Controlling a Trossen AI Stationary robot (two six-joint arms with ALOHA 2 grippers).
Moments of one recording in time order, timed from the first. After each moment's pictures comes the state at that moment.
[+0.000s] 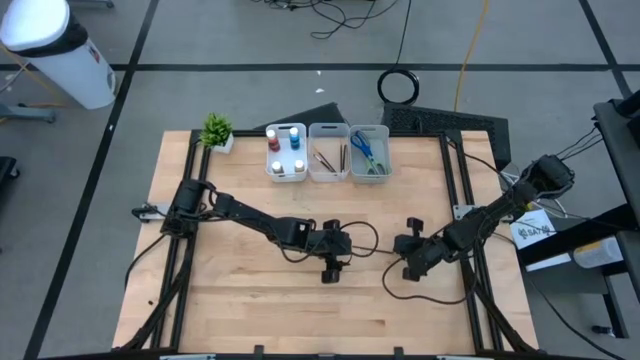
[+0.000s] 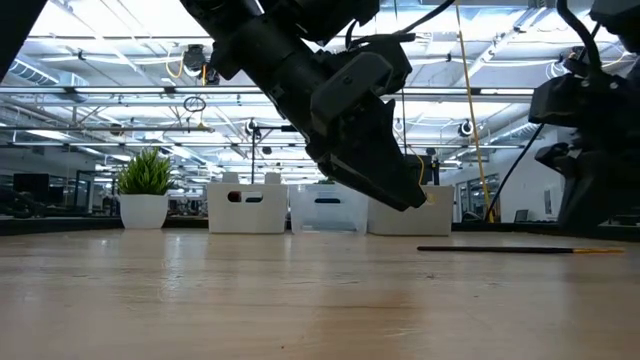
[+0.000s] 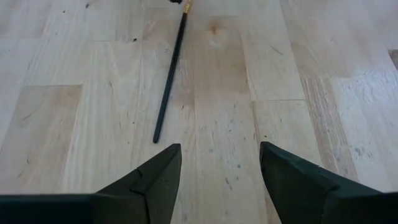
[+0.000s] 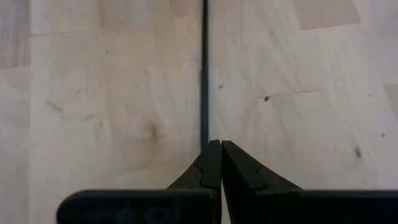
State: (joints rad) left arm -0.18 2.06 1.32 -0.02 -0.04 -0.13; right arm 0.55 1.26 0.45 -0.29 0.39 0.61
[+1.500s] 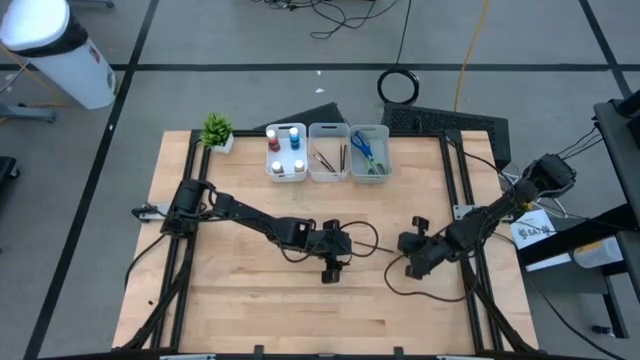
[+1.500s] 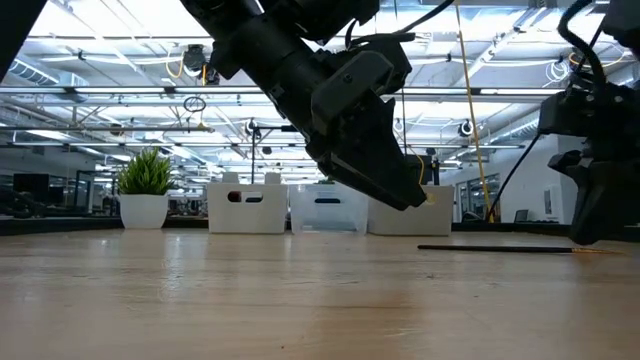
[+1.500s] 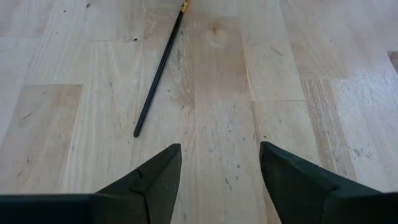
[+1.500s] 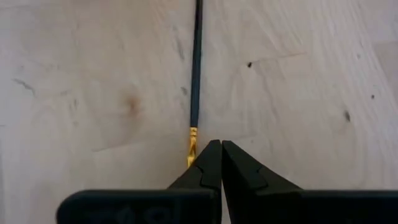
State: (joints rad) left arm -0.18 2.06 1.32 -0.03 -0.04 -0.14; right arm 0.55 1.23 0.41 -0.35 0.38 0.69
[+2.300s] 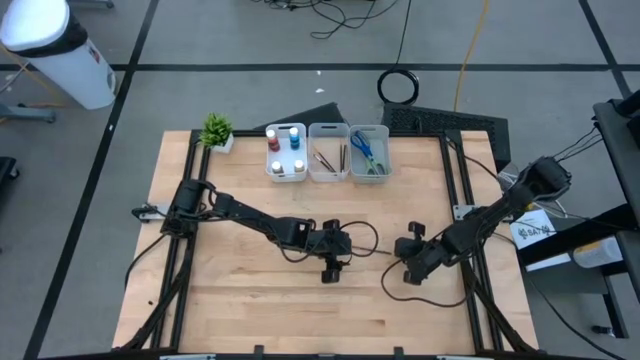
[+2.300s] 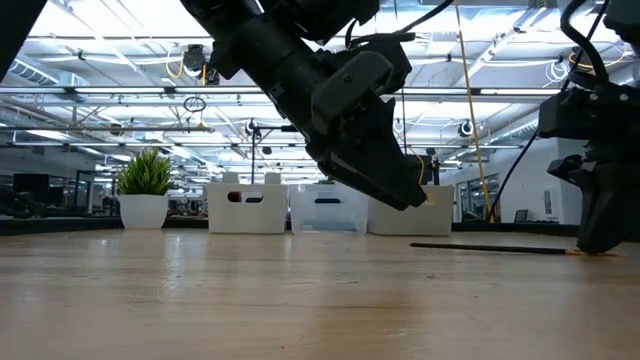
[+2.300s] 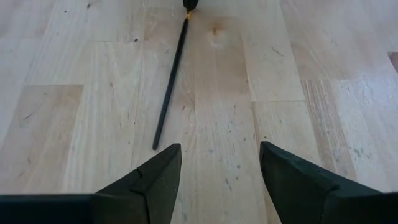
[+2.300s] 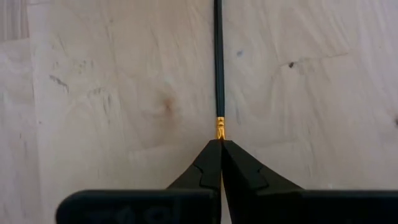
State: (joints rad) left arm -0.18 2.06 1.32 -0.02 -0.05 -0.14; right arm 0.58 1.33 0.42 -0.32 0.31 0.72
